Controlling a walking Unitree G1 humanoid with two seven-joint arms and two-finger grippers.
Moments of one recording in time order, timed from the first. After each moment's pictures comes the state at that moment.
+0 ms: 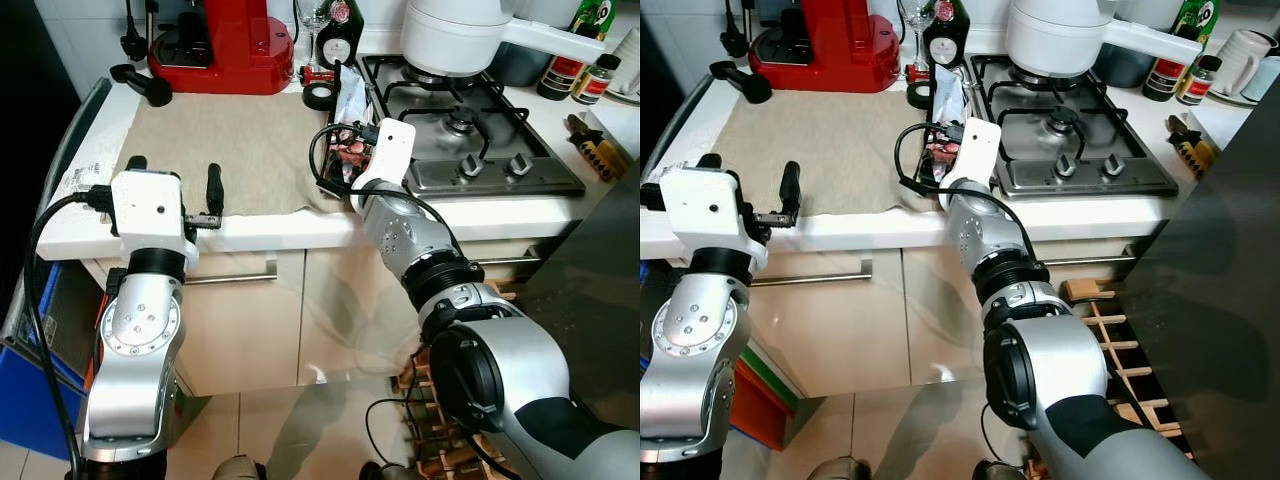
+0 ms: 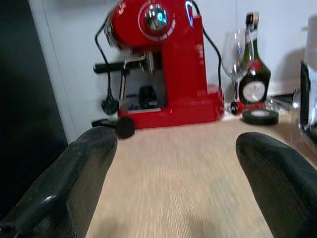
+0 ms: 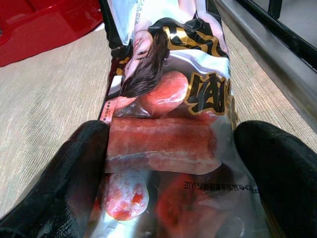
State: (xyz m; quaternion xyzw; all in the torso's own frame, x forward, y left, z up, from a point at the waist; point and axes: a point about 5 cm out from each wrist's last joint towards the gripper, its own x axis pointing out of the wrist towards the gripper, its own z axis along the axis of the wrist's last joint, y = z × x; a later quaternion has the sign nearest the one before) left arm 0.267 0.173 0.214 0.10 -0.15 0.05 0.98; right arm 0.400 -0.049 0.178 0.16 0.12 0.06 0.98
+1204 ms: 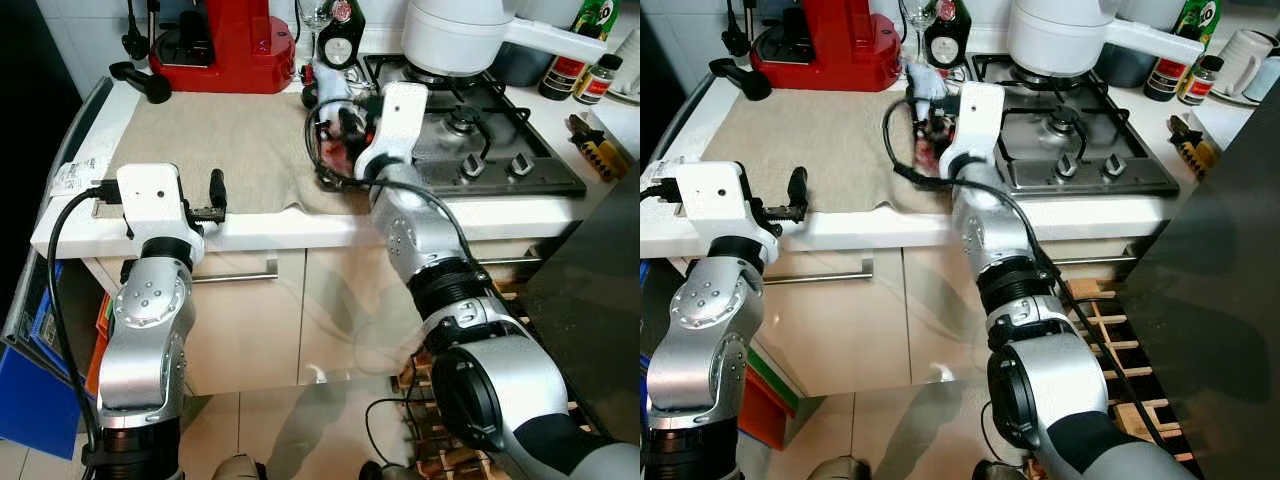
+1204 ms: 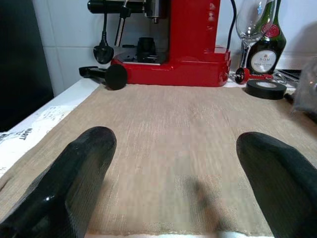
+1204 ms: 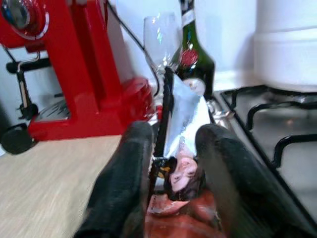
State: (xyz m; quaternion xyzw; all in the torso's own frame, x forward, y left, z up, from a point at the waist) left arm 0.288 0.174 0.194 0.03 -0.07 0.06 1.00; right arm 0.393 -0.053 0.228 0.10 -0.09 0.11 0.99
